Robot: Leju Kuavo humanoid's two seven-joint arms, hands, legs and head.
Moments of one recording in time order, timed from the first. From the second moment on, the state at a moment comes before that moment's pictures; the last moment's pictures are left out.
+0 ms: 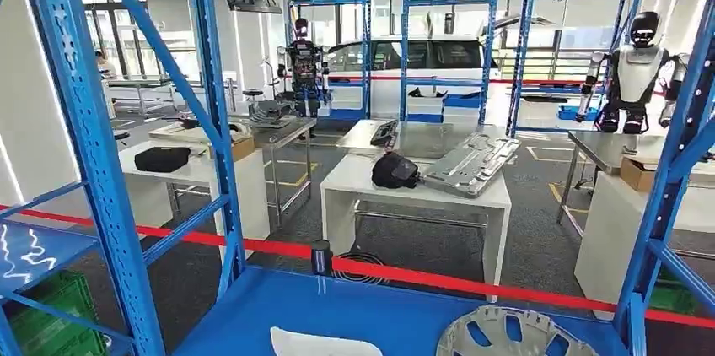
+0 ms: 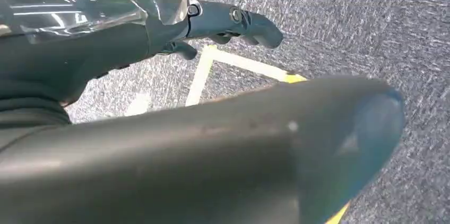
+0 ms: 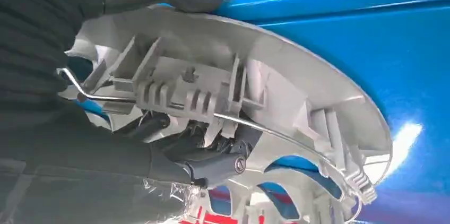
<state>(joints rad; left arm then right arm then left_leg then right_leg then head) -0.04 0.17 -0.86 -0.34 1.03 0.29 -0.19 -0.76 -0.26 0.75 -0.54 0.70 -0.04 -0.07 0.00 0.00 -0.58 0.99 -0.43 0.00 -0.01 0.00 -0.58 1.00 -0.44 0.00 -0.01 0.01</state>
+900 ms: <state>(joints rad) -0.04 0.18 -0.87 -0.35 1.03 0.27 -0.18 -0.72 -0.26 0.72 -0.67 0.62 -0.13 -0.14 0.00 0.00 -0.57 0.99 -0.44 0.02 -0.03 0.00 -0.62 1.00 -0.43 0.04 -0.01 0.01</state>
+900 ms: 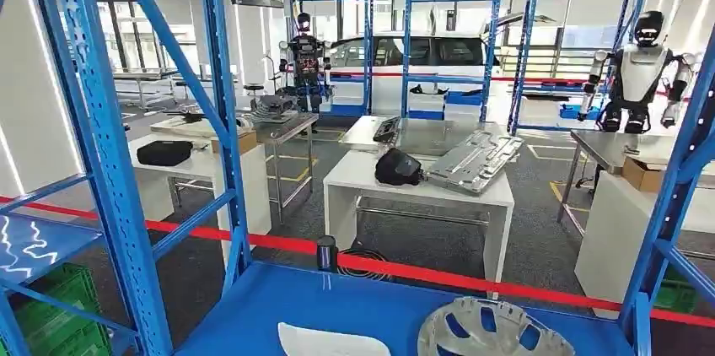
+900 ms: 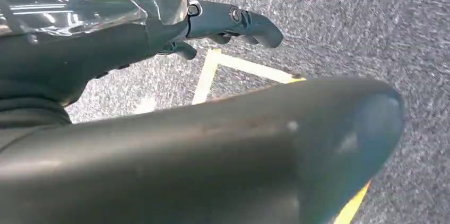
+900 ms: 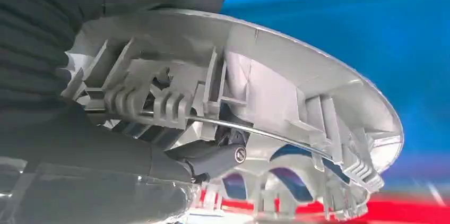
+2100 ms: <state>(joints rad) -0.02 0.14 -0.93 -0.37 1.04 0.38 -0.36 -0.32 -0.21 0.41 -1.64 -0.35 0.28 -0.31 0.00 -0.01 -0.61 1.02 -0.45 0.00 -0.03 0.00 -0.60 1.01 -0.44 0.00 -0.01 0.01</state>
